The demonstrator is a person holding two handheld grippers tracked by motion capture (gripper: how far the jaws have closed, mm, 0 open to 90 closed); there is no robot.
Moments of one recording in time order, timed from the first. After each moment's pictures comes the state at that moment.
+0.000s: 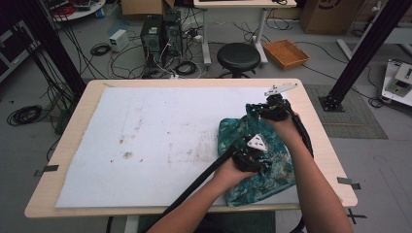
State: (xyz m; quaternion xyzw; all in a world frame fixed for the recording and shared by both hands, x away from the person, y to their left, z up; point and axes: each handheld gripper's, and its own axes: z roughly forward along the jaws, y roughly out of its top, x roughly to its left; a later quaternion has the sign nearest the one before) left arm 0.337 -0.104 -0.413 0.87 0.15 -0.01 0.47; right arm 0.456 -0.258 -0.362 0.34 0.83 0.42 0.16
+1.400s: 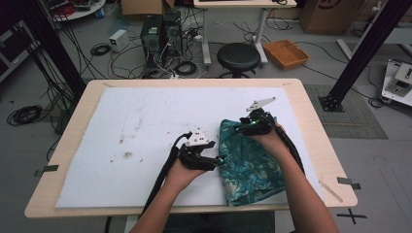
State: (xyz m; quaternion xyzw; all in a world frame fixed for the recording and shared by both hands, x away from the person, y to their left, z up) left arm 0.328 0.044 -0.409 0.81 0.27 0.10 0.51; right arm 0.441 -0.213 -0.404 0.31 0.86 0.38 0.12
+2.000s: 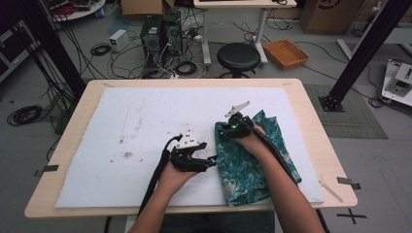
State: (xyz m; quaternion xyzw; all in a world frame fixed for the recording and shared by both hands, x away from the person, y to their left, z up) left arm 0.323 0.062 -0.416 0.80 0.29 0.11 0.51; right arm 0.457 -0.160 -0.438 0.29 0.89 0.34 0.11
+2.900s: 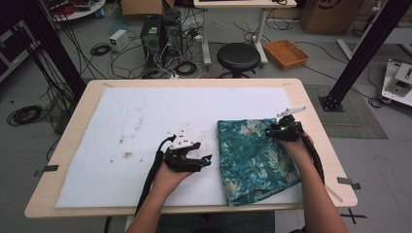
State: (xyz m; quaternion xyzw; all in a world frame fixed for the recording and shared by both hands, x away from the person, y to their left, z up) left arm 0.321 0.079 -0.417 0.80 0.31 0.12 0.50; right arm 0.435 -0.313 -0.436 0.43 0.82 0.32 0.19
